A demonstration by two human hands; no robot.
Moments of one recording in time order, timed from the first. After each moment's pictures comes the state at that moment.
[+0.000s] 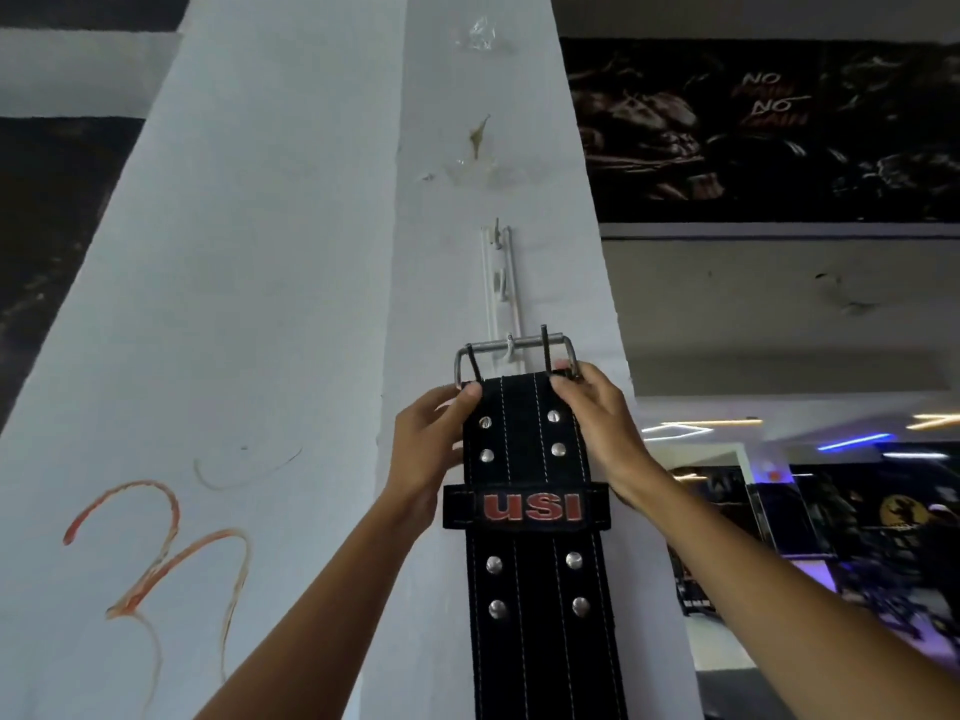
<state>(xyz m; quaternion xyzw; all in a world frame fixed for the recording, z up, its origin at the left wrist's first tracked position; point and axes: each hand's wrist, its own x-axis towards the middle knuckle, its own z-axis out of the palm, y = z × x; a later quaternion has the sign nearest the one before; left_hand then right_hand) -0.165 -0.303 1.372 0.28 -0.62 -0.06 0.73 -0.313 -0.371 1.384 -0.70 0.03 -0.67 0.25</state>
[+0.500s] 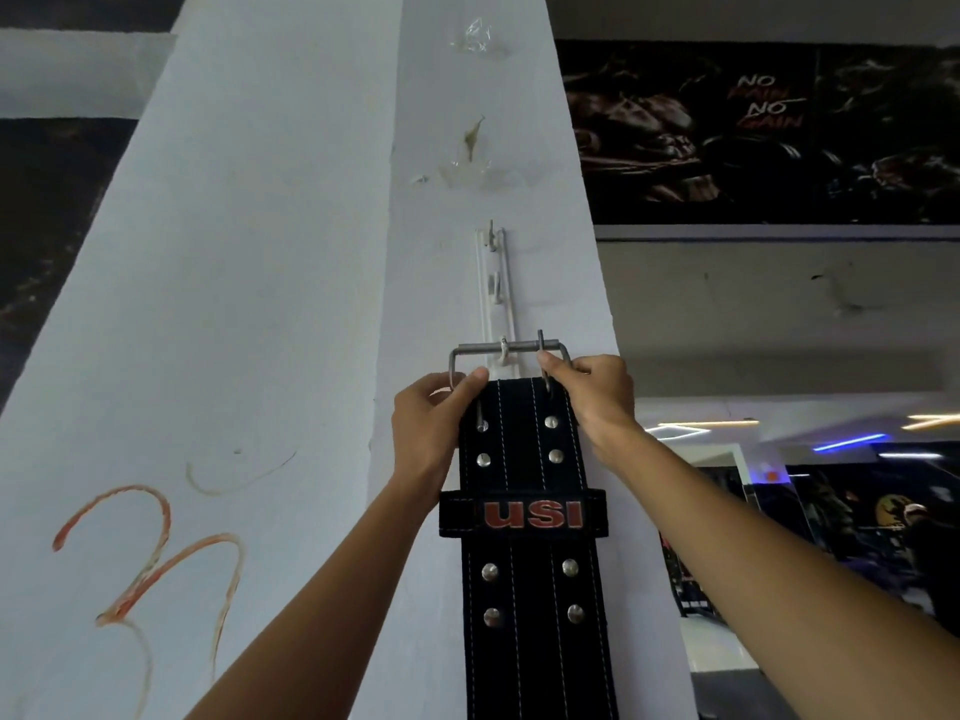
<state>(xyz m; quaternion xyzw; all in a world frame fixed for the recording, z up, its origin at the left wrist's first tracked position) -0.178 -0.307 1.391 0.33 -0.56 0.02 0.76 -0.309 -0.372 1.418 -0.62 0.18 -0.74 0.17</state>
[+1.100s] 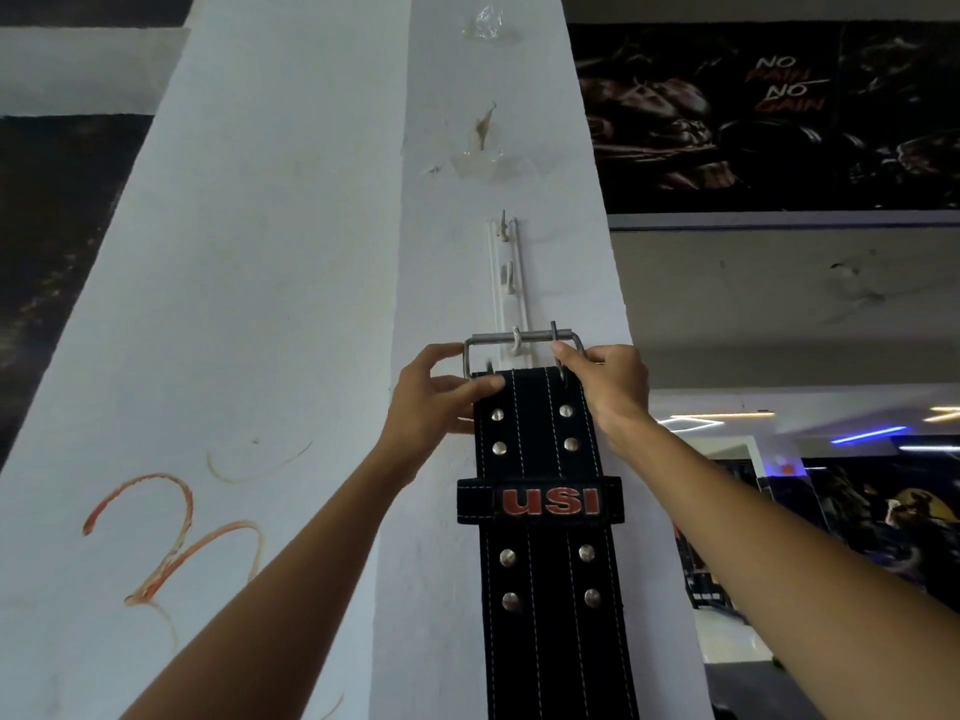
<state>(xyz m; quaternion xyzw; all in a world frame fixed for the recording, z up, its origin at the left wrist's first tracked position) -0.156 -0.289 1.398 0.34 -0.66 0.02 0.67 -0.309 -0.371 1.415 -0.62 0.19 -0.75 0.15</state>
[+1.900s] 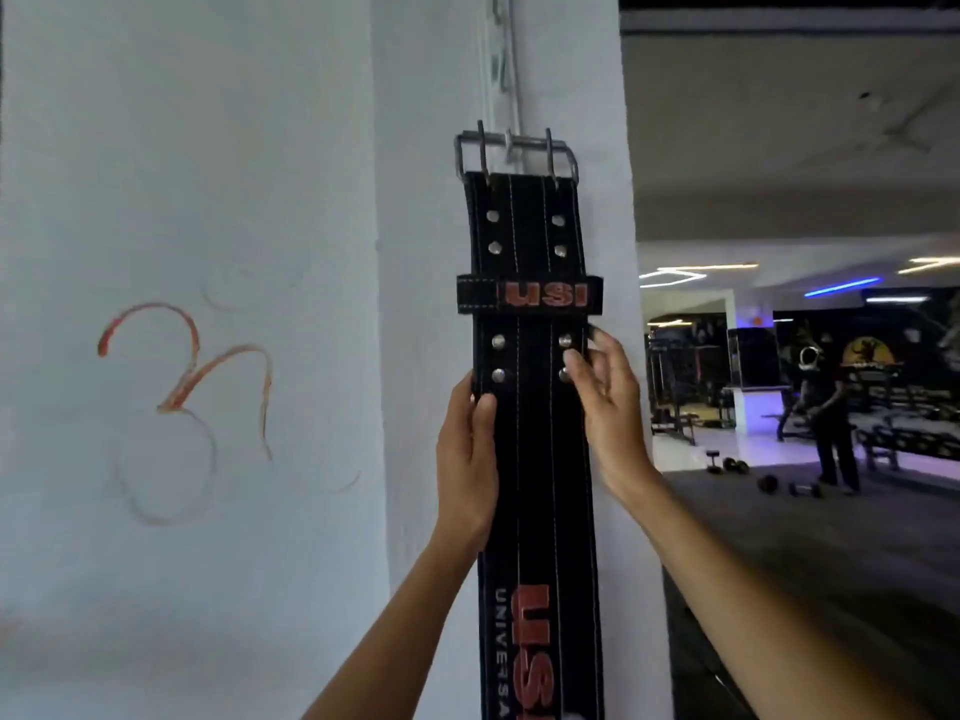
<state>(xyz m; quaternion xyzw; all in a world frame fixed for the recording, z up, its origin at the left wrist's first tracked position) -0.202 -0.295 1.190 0.32 -0.59 0.02 0.74 -0.308 -0.358 1.219 -0.65 0.07 -0.70 0.30</state>
